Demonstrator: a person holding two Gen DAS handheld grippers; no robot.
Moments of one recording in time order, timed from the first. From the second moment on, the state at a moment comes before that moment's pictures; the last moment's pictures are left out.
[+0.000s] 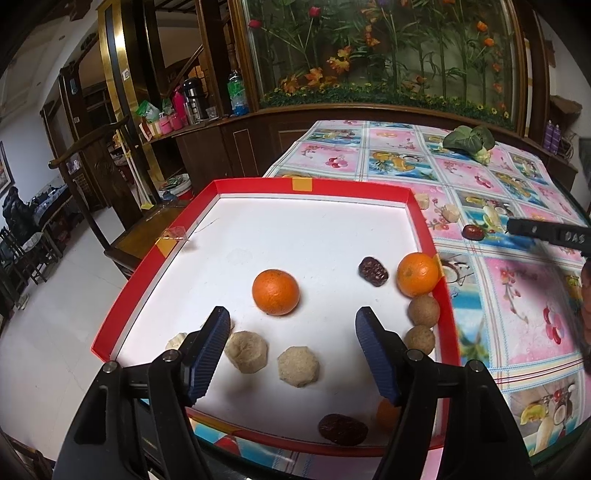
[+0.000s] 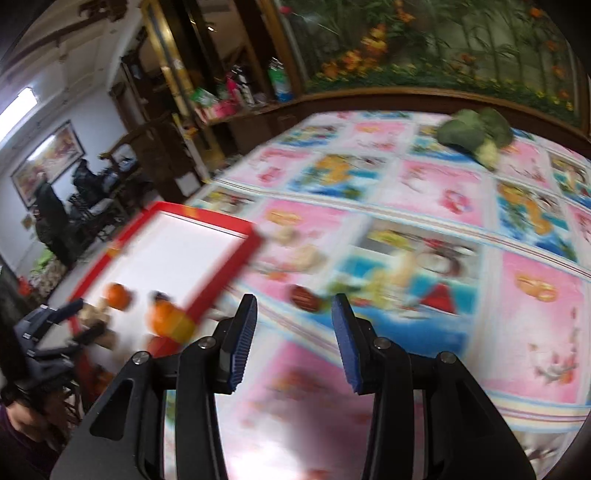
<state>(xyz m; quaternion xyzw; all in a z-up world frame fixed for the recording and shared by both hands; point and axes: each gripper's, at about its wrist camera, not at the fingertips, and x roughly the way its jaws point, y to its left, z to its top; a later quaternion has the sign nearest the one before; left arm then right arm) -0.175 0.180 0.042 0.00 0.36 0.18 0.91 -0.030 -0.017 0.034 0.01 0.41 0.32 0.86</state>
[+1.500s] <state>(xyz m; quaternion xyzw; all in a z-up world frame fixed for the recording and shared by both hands) 0.020 0.070 0.024 0.03 0.46 0.04 0.89 0.054 -0.073 0.023 0.06 0.47 0.19 0.86</state>
